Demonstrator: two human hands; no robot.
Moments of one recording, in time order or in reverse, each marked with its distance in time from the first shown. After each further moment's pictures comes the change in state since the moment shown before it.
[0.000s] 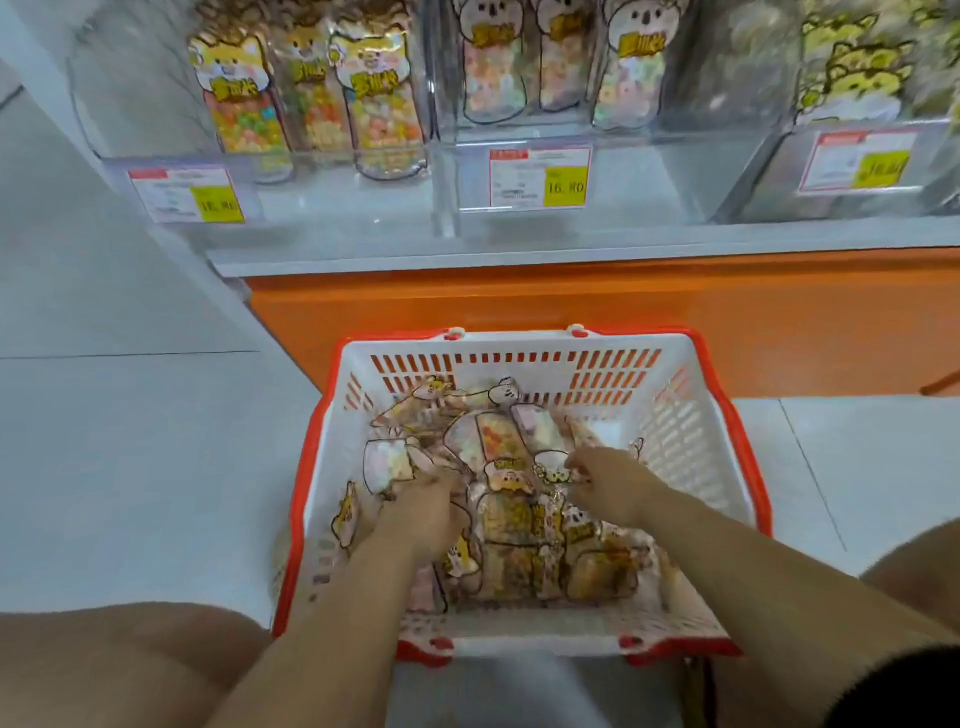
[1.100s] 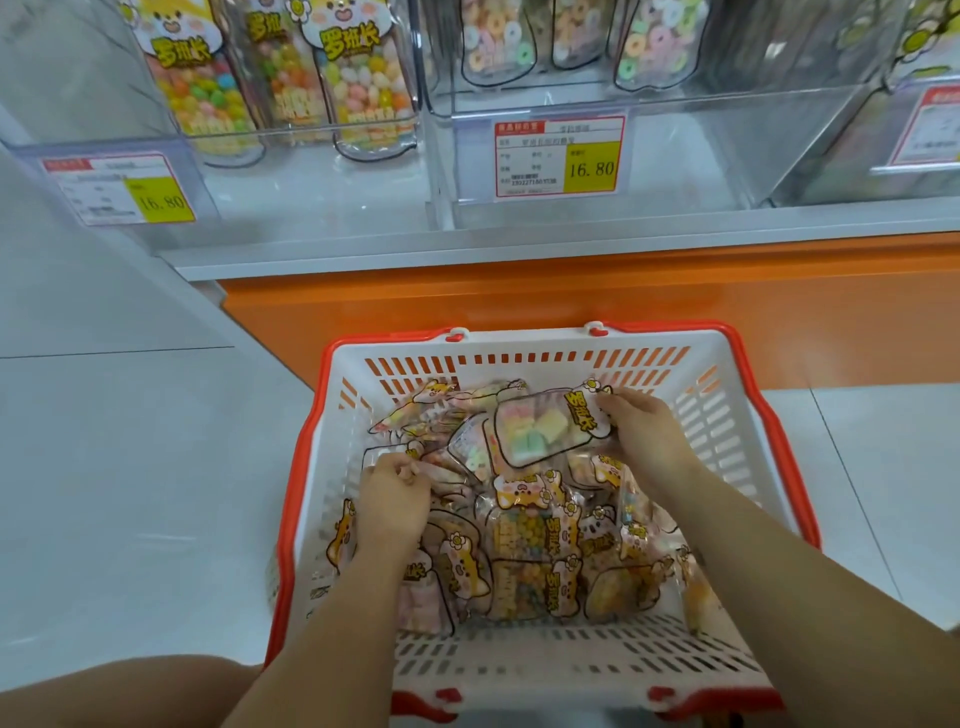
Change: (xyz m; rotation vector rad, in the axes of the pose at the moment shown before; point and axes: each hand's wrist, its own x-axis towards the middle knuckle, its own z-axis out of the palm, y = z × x) left_hand 0.038 -0.027 0.000 -0.559 0.457 -0.354; right_hand 0.020 -0.016 -0.033 1.222 0.342 0.105
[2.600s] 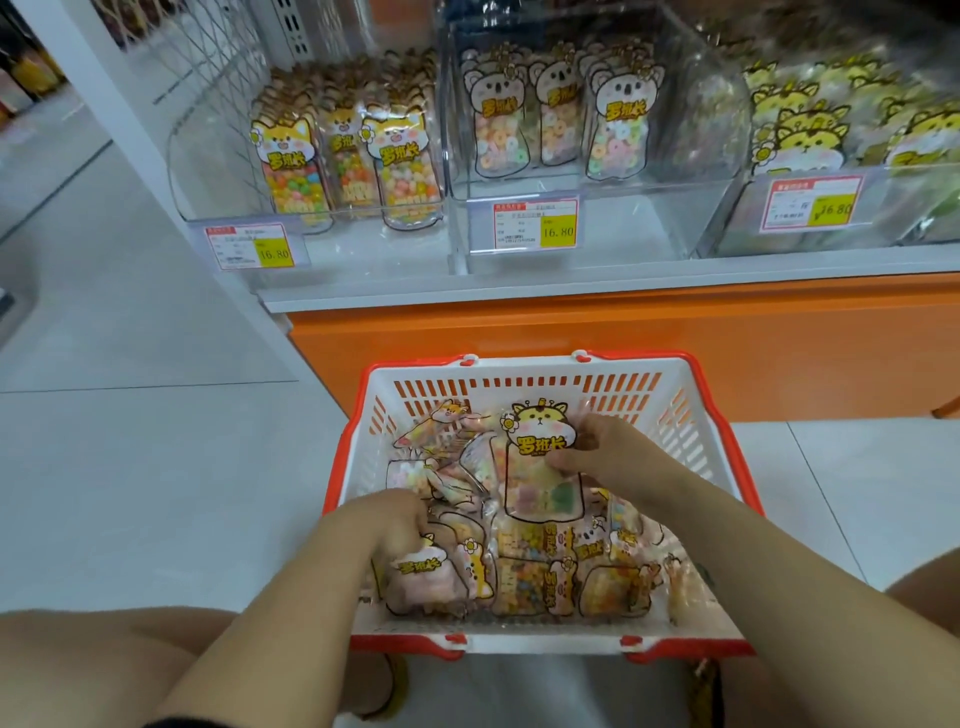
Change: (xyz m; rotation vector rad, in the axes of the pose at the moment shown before) left_hand -0.052 0.037 -0.083 0.848 -0.645 0.321; right_hand -0.083 -0.039 -0.003 -0.324 -0.337 -0.171
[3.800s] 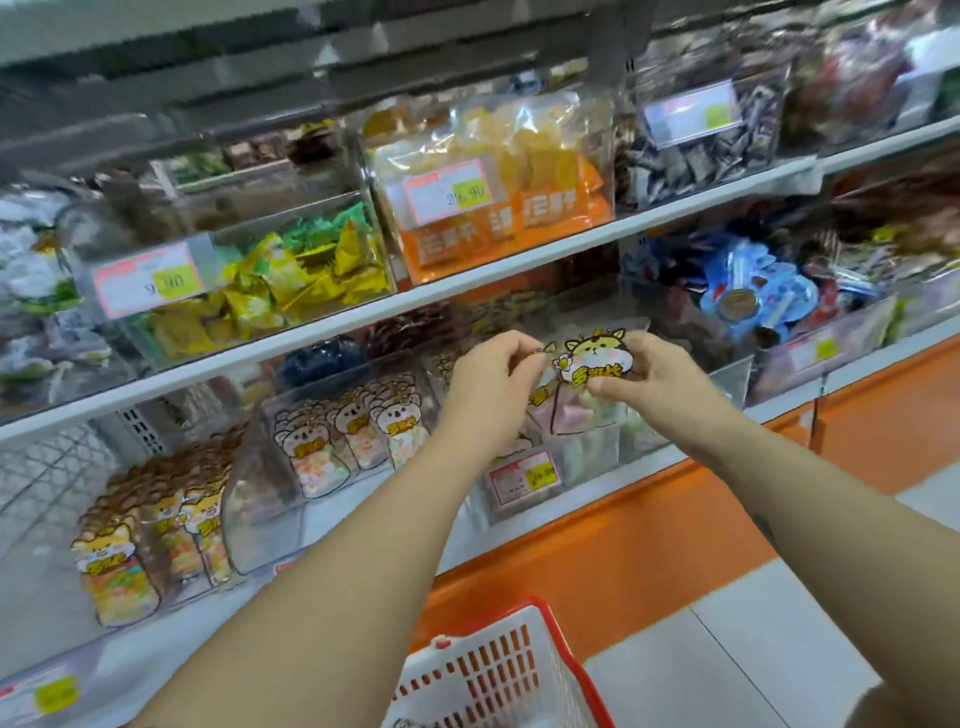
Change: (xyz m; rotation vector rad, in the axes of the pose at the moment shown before) left_hand -0.104 0.369 -0.277 -0.372 1.059 0.837; right_hand -0.090 -0.120 -0.304 0.099 0.714 -0.597
